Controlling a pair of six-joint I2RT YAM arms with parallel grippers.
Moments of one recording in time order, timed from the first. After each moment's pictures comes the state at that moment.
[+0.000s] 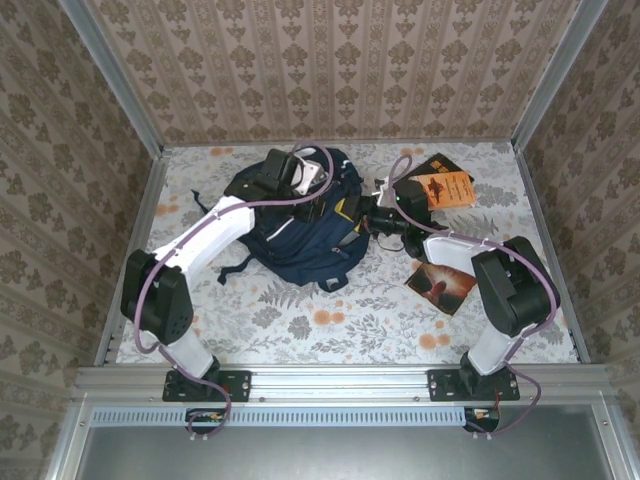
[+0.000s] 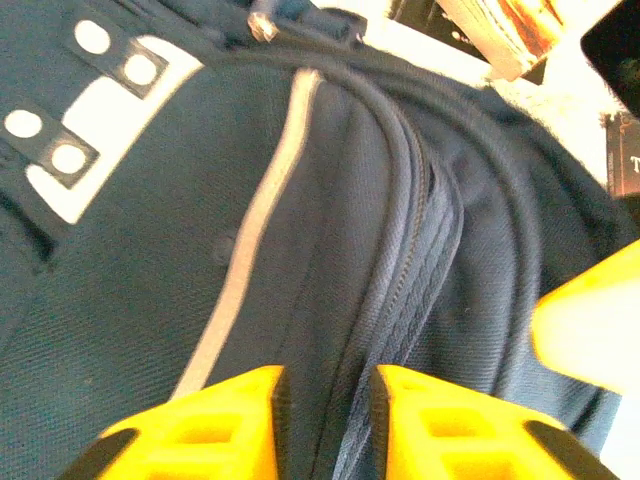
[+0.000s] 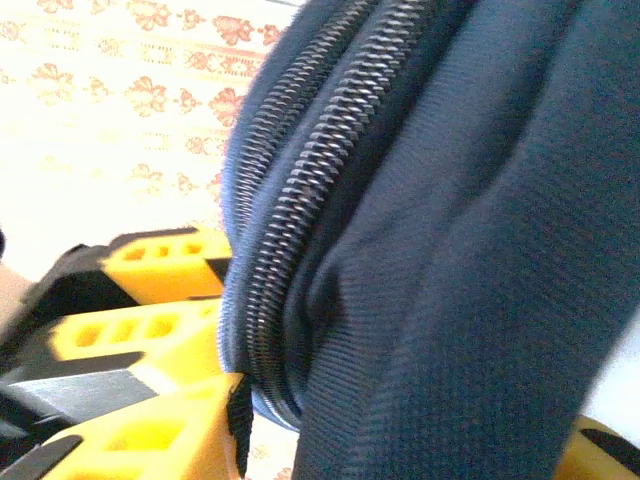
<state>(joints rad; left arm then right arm) -0.59 1.65 1.41 -0.58 0.18 -0.13 0.38 1.70 0.89 0.51 -0.69 1.16</state>
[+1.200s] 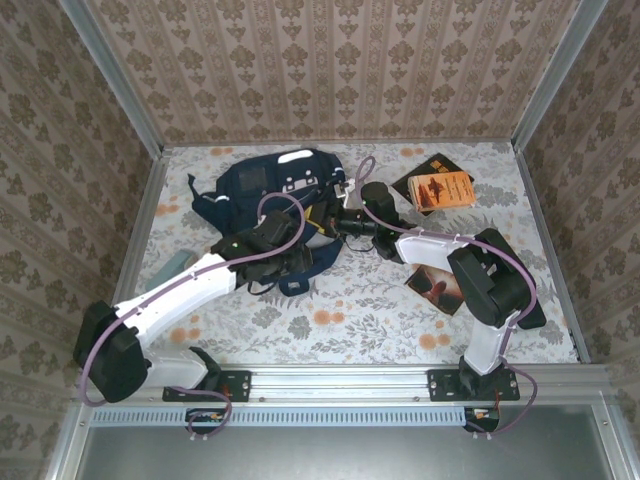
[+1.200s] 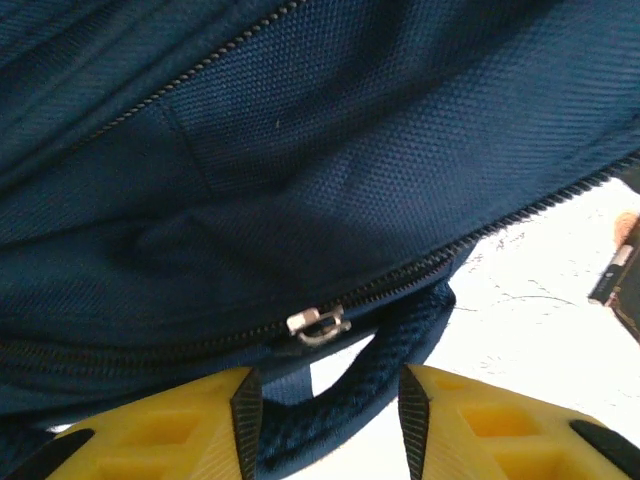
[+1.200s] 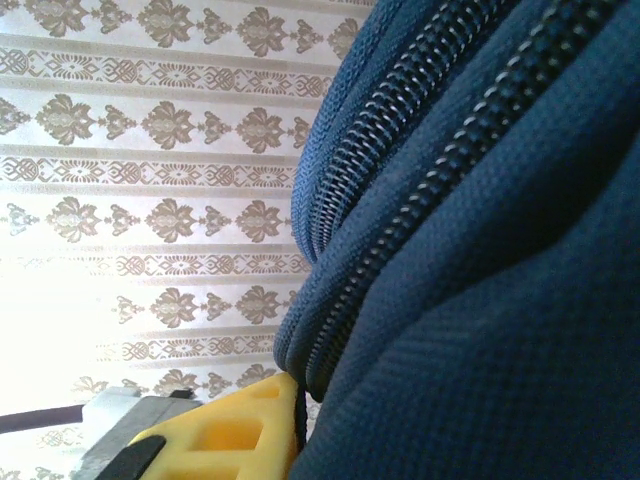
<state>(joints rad) -0.79 1.29 0.96 -0.63 -0.06 -0.81 0.55 1.82 1.03 0.57 -0.66 1.30</state>
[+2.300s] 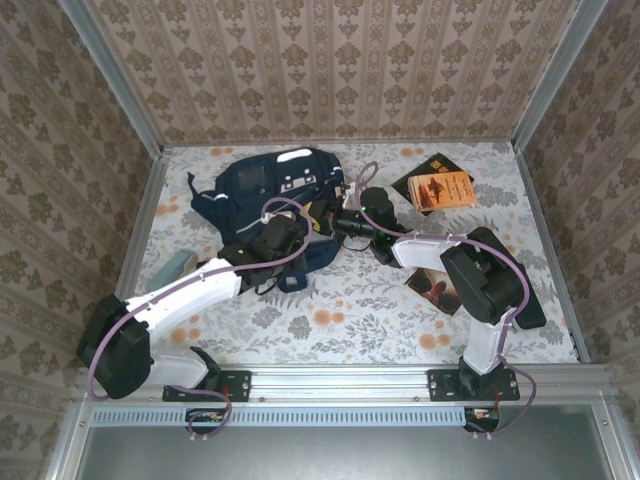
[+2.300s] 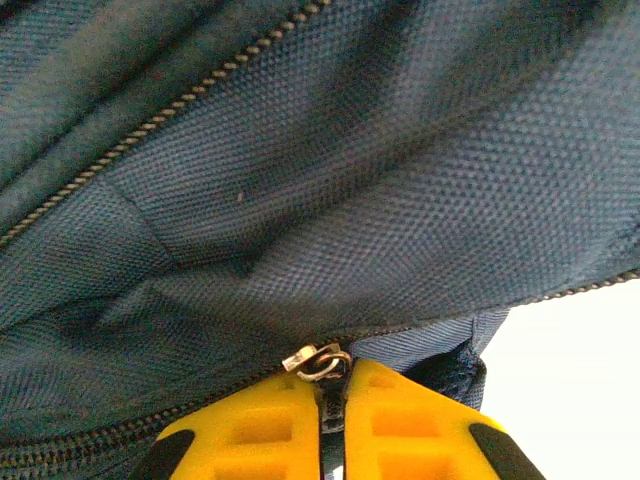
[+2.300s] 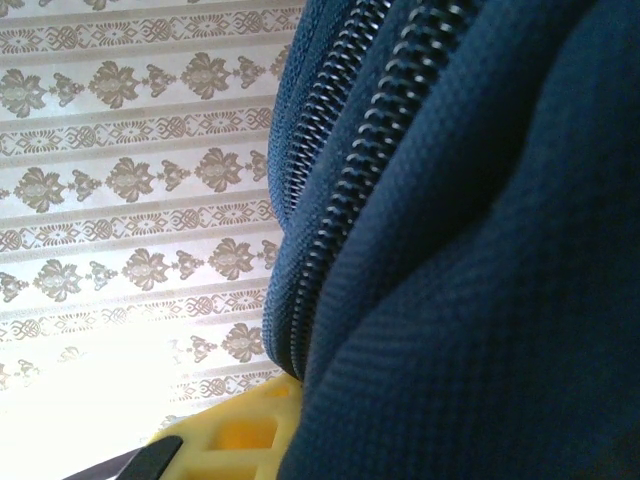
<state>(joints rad) -0.79 1.31 0.87 -0.41 -0.18 -0.71 0.57 1.85 1.00 0.75 -0.60 1.54</state>
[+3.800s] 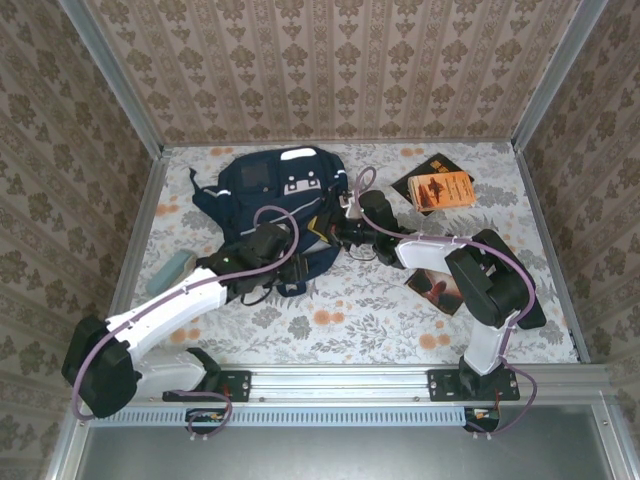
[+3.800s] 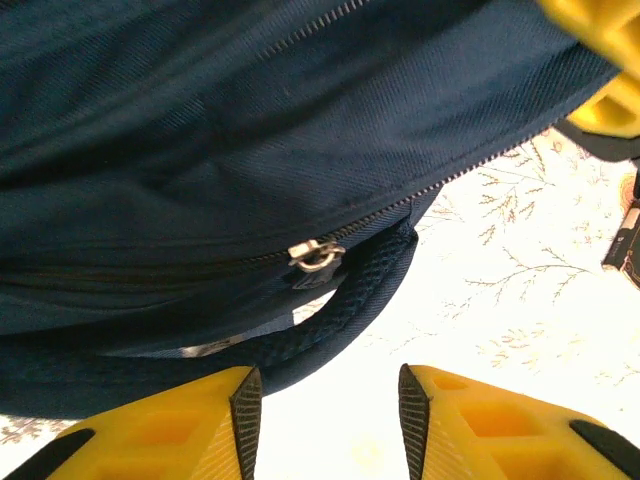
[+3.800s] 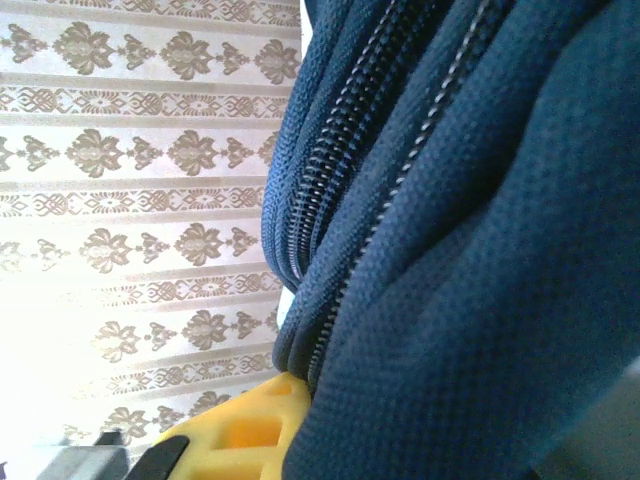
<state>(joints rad) -0.78 1.20 0.81 -0.52 -0.02 -0.74 0.55 1.82 0.98 0.50 -0.57 1.25</state>
